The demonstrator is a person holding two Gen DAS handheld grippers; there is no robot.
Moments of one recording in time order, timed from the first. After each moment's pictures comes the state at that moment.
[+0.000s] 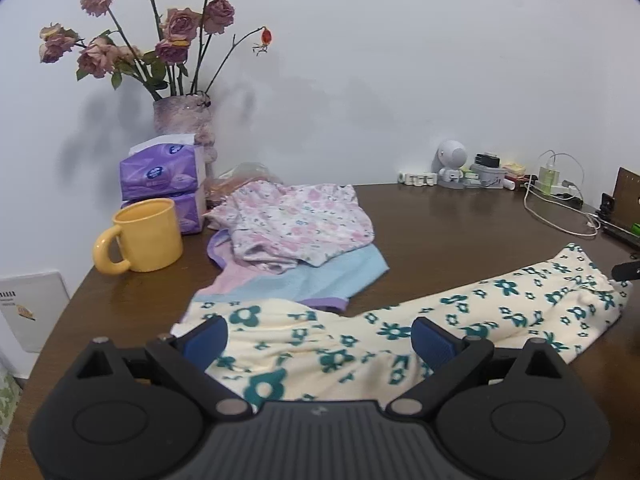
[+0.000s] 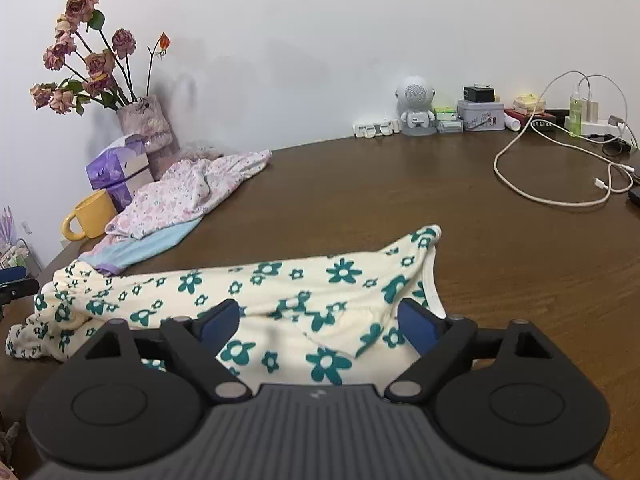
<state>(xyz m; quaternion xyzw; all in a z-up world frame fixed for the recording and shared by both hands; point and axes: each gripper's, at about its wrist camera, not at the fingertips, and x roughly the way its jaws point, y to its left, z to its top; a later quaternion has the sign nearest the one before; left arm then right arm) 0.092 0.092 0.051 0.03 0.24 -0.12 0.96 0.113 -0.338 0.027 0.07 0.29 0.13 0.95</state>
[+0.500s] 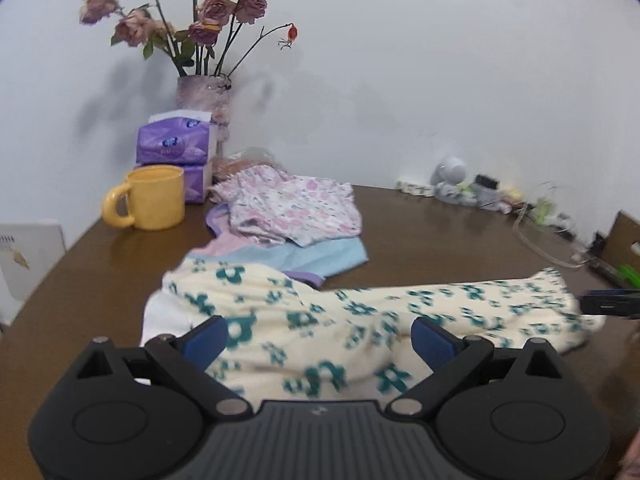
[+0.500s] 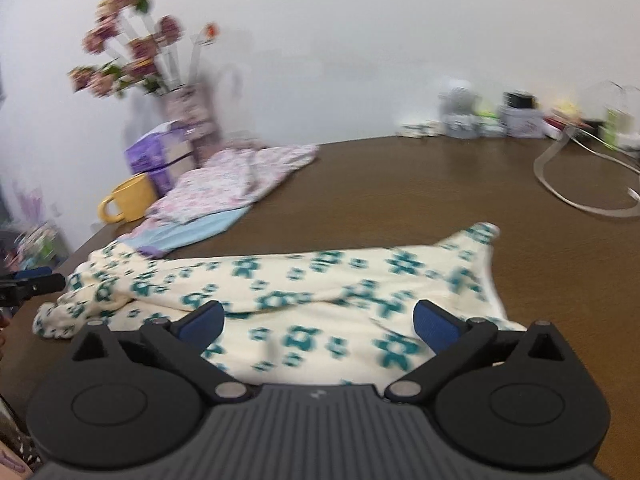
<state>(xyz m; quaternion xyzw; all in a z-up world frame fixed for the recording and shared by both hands) 0.045 0.095 0.050 -0.05 0.25 -0.11 0.96 0.106 -0.289 0.036 0.03 0.29 0.20 0.94</state>
